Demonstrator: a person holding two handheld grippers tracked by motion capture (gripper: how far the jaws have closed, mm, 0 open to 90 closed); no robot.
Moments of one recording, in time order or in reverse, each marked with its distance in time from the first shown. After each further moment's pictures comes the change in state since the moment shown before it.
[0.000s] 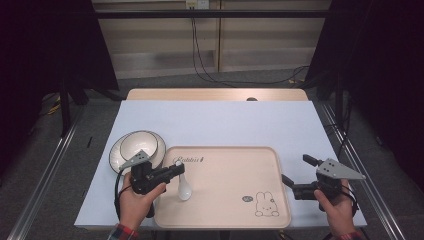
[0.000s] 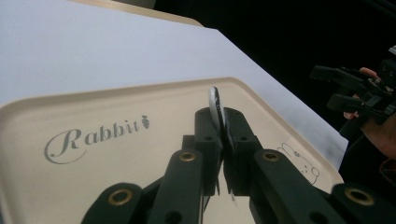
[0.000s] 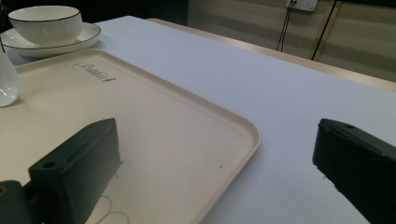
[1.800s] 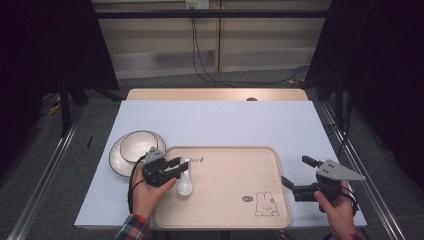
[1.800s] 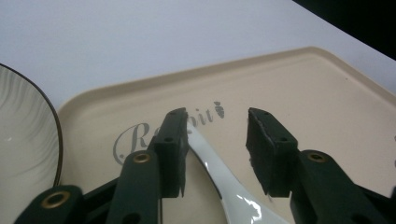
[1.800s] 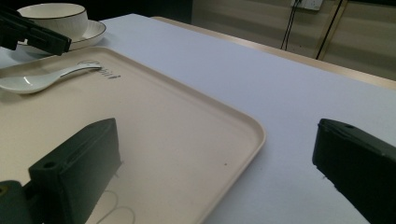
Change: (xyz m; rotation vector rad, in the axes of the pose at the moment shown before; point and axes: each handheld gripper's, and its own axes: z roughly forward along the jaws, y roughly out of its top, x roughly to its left) left arm 0.026 -0.010 0.041 0.073 0.239 0.120; right arm 0.003 -0.001 -0.002 0.011 0.017 -0.002
